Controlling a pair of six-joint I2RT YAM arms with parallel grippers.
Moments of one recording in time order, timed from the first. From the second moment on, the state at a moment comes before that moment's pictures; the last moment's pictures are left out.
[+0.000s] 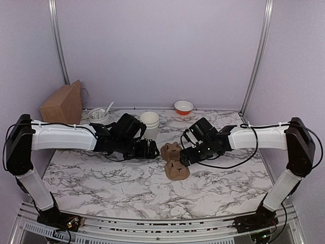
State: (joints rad) left arm -0.89 1.70 1.16 -0.30 0.01 -0.68; right arm 0.75 1.63 1.03 -0.42 0.05 0.32
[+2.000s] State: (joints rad) left arm -0.75 1.80 0.97 0.15 0.31 -1.10; right arm 0.85 1.69 1.00 -0.20 -0.14 0.55
